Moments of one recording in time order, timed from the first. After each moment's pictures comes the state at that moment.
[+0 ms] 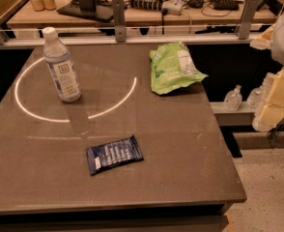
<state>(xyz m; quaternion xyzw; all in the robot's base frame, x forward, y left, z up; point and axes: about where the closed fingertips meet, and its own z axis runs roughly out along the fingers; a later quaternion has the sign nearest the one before) 0.438 -0.216 0.980 -0.60 0.78 -0.04 0.17</state>
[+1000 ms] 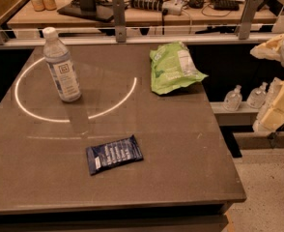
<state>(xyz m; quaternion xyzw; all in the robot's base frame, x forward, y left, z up) 0.437 -0.216 0.968 -0.59 0.77 0.05 0.23</state>
